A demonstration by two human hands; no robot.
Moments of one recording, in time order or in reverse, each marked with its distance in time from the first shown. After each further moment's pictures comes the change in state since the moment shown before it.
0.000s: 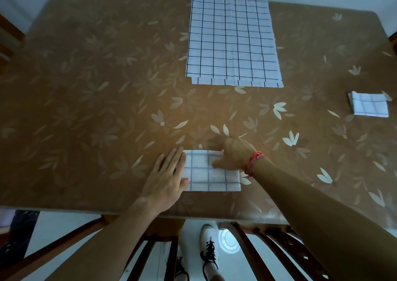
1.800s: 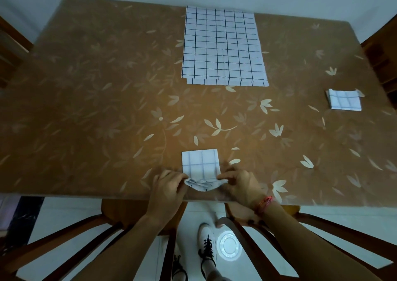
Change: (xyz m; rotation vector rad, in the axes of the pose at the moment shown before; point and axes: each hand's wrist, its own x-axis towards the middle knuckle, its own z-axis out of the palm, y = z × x) left_hand -0.057 0.052 -0.003 -0.526 0.352 -0.177; right_hand -0.137 -0.001 0.045 0.525 0.045 0.071
